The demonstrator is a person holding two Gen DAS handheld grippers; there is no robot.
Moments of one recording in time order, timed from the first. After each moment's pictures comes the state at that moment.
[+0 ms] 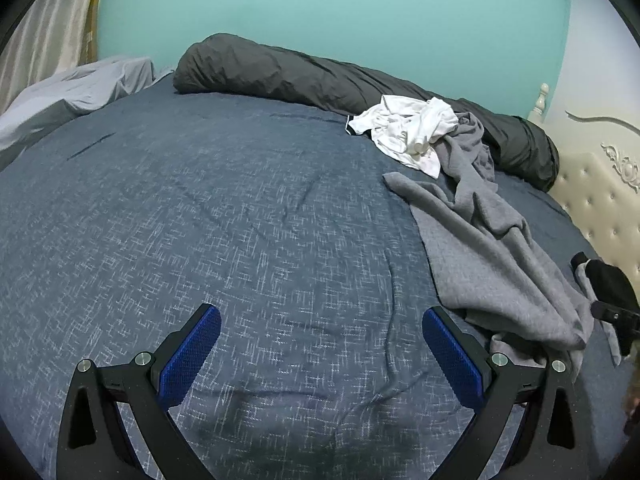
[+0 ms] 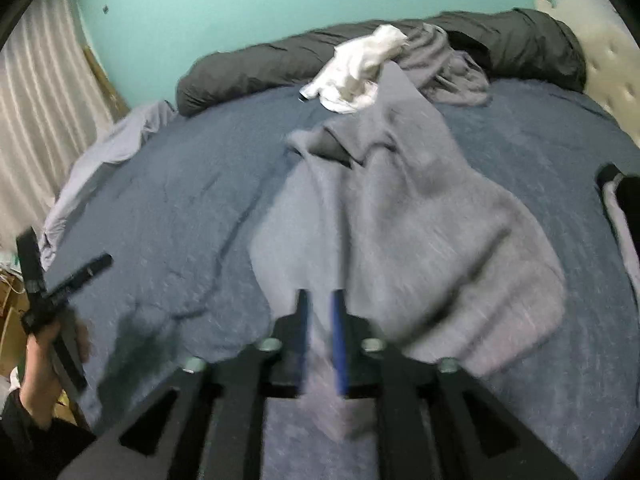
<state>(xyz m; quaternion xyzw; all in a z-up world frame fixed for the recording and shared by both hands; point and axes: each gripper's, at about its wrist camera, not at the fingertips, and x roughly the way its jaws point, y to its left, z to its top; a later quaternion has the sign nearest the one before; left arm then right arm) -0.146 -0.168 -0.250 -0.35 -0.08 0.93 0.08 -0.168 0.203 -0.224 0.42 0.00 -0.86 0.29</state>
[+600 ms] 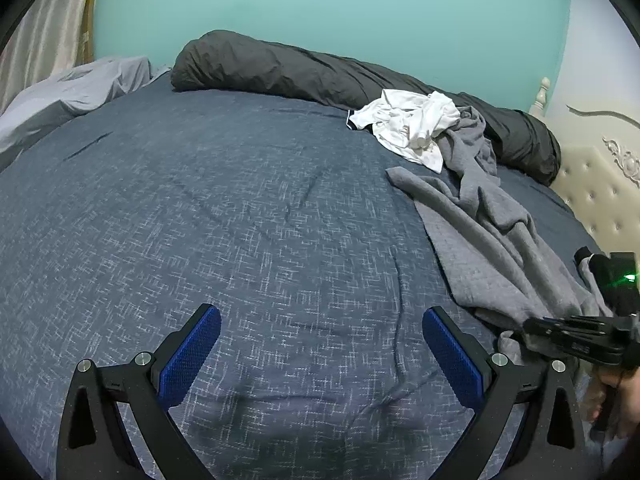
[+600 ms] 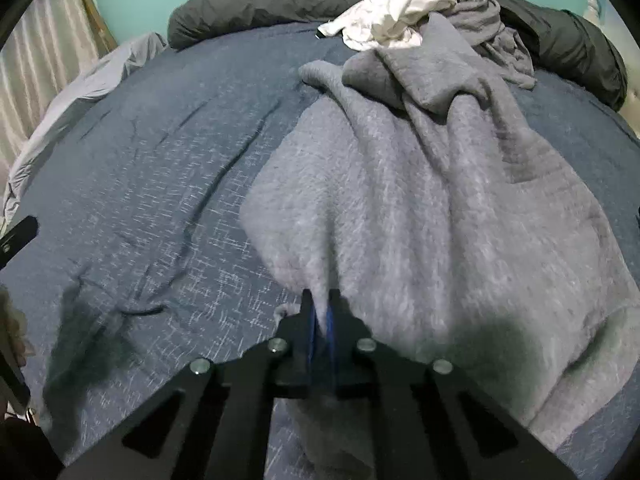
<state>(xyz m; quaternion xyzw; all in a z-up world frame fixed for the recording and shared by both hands) -0.148 -0.170 -0.254 -0.36 -0.07 0.93 0.08 -0.193 0.125 -0.296 0.48 0.08 -0.83 0.29</state>
